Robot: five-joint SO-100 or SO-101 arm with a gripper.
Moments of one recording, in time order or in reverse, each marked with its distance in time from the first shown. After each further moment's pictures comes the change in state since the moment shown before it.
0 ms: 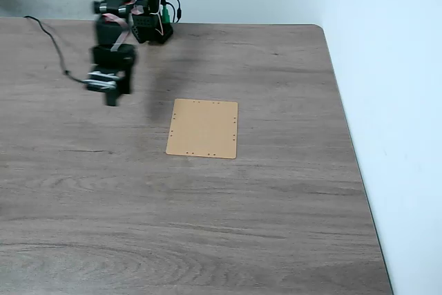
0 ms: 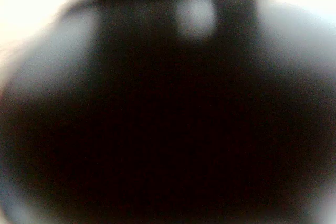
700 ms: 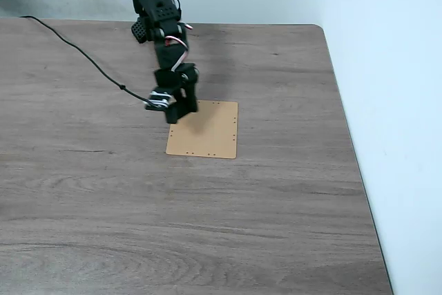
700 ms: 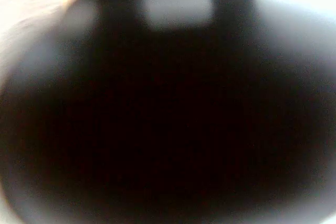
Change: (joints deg) arm -22.6 -18.2 -3.5 -20.2 39.6
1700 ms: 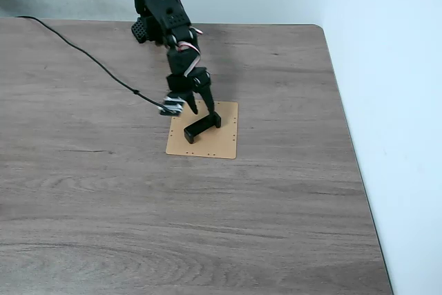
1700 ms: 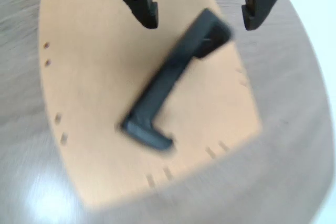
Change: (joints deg) arm -1.1 -0.5 -5.1 0.1 -0.5
